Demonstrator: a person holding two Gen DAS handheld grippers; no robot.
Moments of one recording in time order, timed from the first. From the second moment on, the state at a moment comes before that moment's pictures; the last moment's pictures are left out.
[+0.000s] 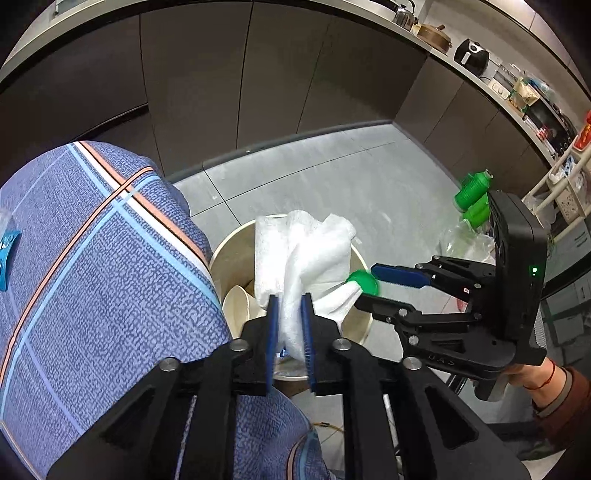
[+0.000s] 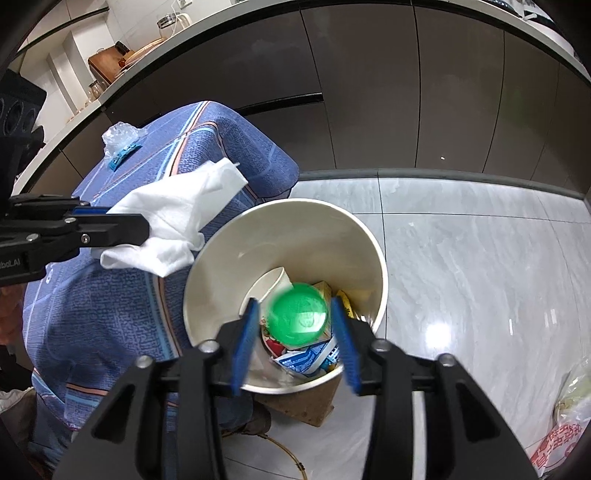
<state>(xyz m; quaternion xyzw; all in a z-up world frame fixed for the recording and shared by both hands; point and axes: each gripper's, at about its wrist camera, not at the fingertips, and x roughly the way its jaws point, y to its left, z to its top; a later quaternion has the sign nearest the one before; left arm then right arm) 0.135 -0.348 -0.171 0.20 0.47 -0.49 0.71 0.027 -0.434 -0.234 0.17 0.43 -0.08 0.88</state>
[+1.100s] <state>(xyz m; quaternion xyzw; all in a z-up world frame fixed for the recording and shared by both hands) 0.150 -0.308 -0.130 0.12 0.44 -0.42 0.78 0.019 -0.432 -0.205 0.14 0.40 -0.08 0.90</state>
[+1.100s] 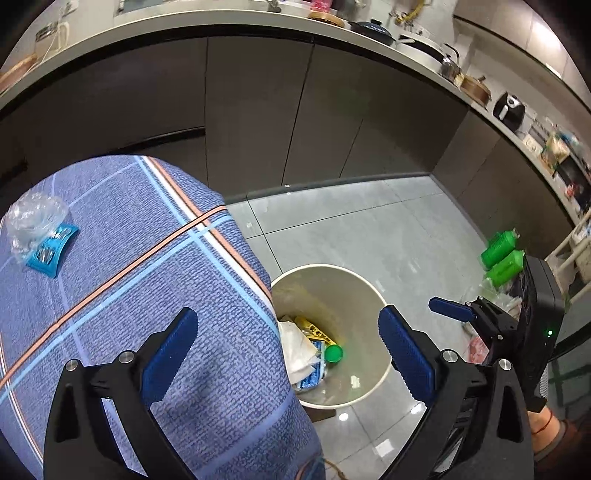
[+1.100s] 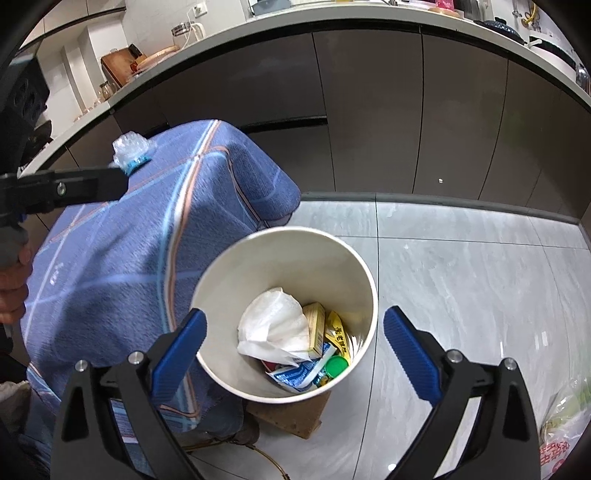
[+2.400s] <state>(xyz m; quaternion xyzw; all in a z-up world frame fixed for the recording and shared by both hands) 0.245 -0.064 -0.065 0.01 0.39 -0.27 0.88 0.187 -0.256 -0.091 0.04 0.36 0.13 0.92</state>
